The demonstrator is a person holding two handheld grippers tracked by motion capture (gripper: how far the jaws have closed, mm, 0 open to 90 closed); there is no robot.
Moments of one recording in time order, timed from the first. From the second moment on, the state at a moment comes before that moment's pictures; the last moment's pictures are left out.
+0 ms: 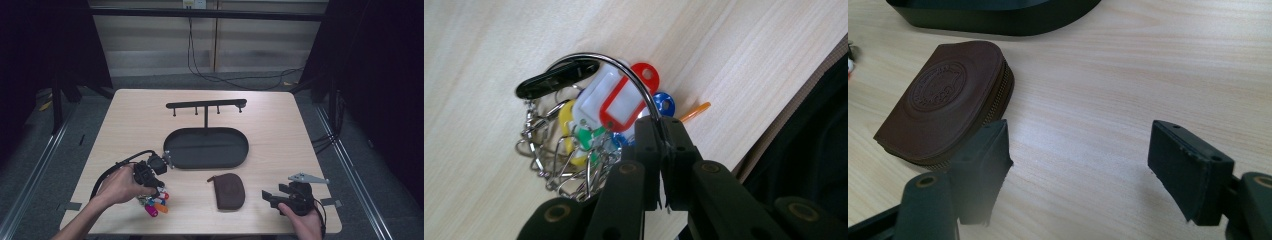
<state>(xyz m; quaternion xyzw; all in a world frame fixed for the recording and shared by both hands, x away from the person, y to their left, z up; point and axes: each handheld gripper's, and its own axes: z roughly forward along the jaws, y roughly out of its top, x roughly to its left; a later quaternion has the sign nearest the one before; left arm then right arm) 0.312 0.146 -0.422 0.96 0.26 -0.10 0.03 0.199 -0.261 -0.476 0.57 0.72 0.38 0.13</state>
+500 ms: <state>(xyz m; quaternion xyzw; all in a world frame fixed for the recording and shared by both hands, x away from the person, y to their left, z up) 0.317 0.163 -0.400 0.95 0.29 -0.07 0.05 0.199 -0.261 -0.476 0.57 0.72 0.38 0.13</state>
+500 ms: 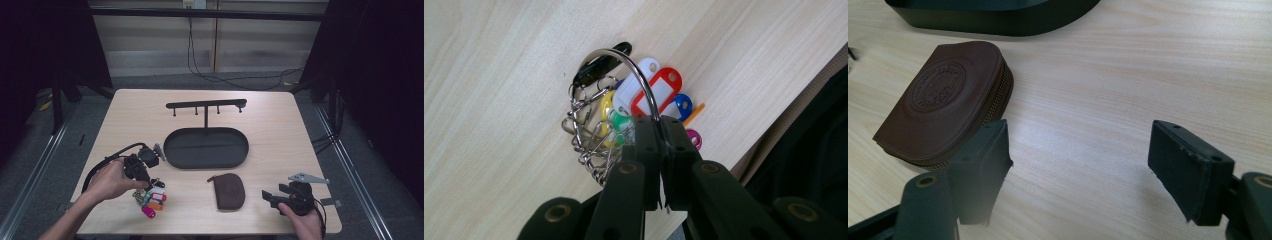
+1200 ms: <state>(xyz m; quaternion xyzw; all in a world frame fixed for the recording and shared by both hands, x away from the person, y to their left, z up) 0.331 0.180 -0.368 0.95 0.30 -0.08 0.08 0.200 -0.261 -0.477 0.58 0.71 0.38 0.13</state>
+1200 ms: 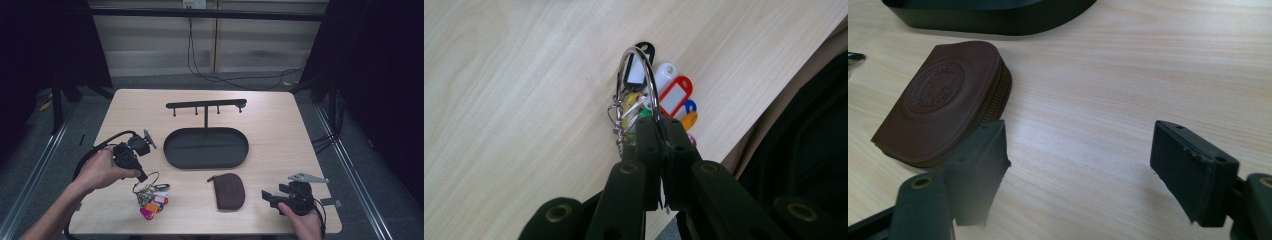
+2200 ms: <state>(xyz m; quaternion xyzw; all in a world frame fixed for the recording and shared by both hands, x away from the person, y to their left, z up) 0.343 0.172 -0.328 0.95 0.30 -0.07 0.08 0.199 -0.260 -0.477 0.58 0.72 0.37 0.14</state>
